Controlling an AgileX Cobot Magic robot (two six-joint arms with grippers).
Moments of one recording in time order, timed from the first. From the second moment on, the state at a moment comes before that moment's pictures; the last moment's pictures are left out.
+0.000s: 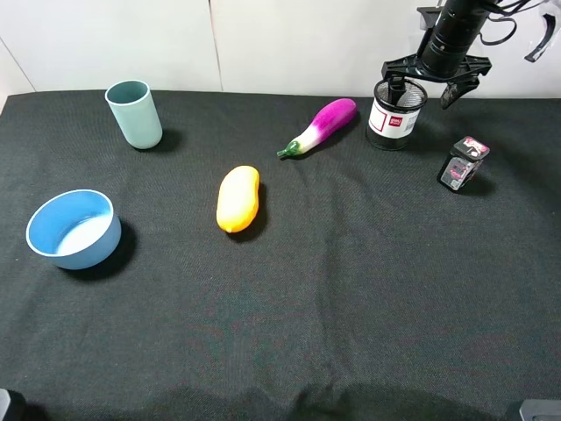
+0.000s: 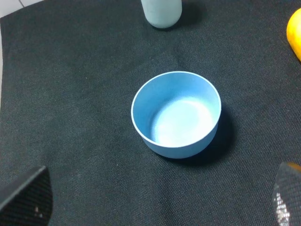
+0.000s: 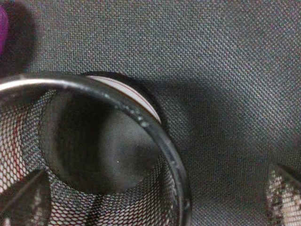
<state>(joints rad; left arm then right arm) -0.15 -0.01 -0.49 0.04 1.06 0.10 0.16 2.32 -1.94 0.03 1.07 0.06</state>
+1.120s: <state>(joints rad) -0.15 -0.01 -0.49 0.04 1.06 0.10 0.16 2.10 -2.05 0.06 1.22 0.05</state>
